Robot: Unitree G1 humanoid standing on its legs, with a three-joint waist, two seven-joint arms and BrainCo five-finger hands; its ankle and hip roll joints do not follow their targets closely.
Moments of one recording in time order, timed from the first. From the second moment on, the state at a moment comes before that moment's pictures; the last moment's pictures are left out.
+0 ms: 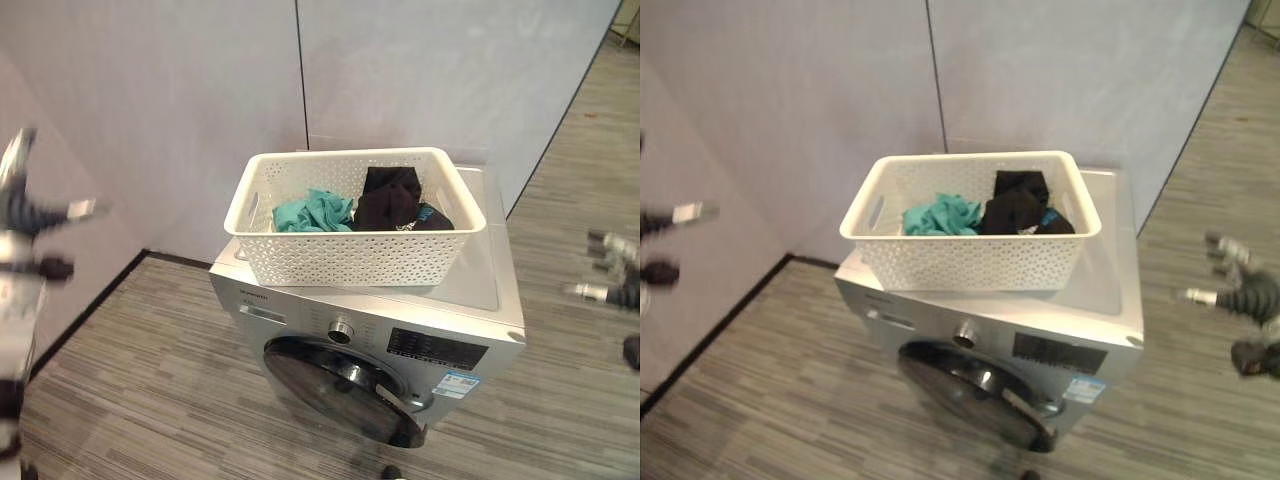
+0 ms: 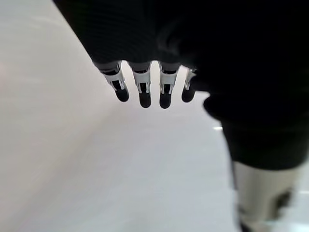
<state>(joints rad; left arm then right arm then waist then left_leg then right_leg) -0.05 0.94 0.30 0.34 -0.03 -0.14 0.21 0.33 -0.87 -0.42 -0.02 0.34 0.07 0.22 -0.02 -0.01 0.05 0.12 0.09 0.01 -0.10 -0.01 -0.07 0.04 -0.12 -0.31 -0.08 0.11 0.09</state>
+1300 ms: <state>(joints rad) 0.13 0.21 -0.03 1.20 -0.06 -0.17 0.13 0.17 -0.19 0.01 1.41 0.30 -0.01 0.07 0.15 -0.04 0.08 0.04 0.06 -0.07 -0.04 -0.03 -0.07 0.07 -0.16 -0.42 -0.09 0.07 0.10</state>
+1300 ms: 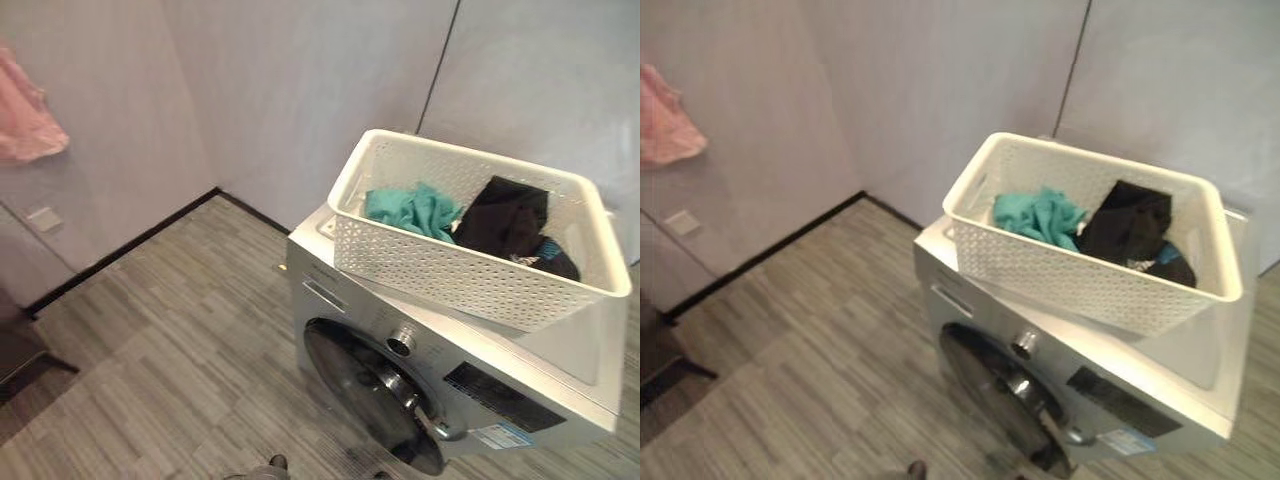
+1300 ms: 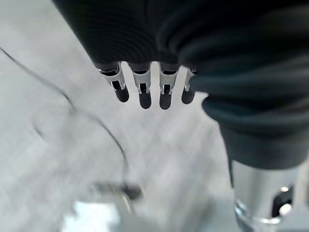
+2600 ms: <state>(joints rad) 0.19 0.32 -0.01 1.12 -0.24 -0.22 0.08 0.11 -0.29 0.14 1.24 0.22 -0.05 0.07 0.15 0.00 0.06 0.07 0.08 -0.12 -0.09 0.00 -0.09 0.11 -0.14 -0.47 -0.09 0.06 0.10</state>
